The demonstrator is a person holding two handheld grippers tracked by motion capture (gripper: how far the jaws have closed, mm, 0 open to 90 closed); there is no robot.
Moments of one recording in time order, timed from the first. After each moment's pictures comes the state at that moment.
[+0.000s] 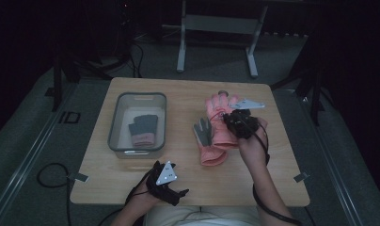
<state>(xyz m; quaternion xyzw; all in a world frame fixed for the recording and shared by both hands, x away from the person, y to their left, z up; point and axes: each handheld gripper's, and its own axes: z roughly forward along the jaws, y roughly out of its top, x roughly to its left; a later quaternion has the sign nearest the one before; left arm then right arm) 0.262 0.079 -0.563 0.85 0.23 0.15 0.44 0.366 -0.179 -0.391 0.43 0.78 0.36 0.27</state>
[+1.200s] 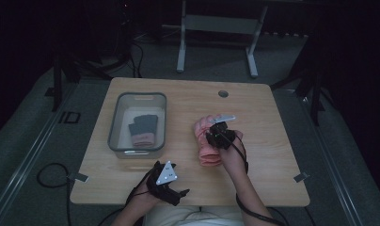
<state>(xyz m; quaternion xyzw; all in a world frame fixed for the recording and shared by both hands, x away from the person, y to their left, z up) 0.260 0.078 -0.558 0.85 0.23 0.15 0.45 0.389 -0.144 -0.481 0.45 0.82 0.30 0.21</state>
